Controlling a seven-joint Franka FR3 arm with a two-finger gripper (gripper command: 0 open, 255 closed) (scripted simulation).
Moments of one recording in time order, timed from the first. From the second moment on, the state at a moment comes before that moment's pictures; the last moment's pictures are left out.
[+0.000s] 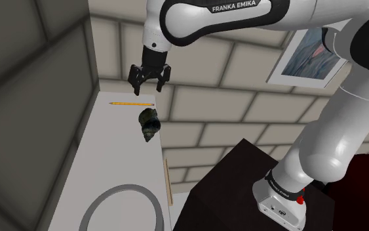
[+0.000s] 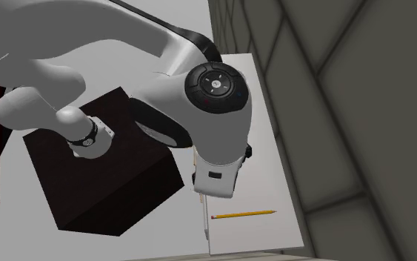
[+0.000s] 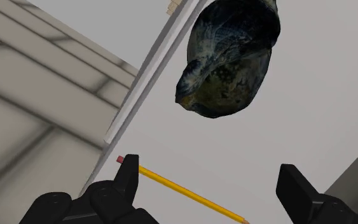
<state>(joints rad) 0.14 0.10 0.32 -1.84 0.03 2.01 0.54</state>
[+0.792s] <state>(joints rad) 0.16 0.19 0.33 -1.85 0.00 2.11 0.58</state>
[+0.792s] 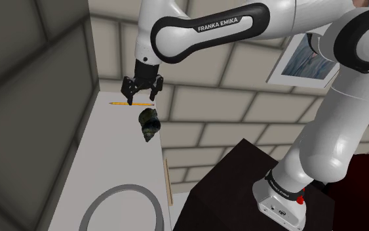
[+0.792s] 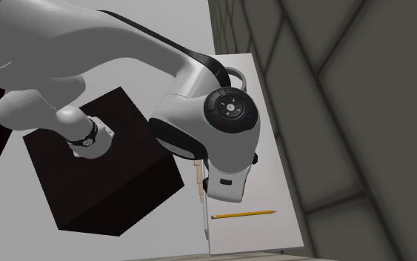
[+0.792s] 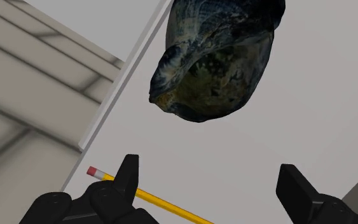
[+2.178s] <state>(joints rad) 0.07 -0.01 0.32 -2.07 0.30 2.16 0.16</state>
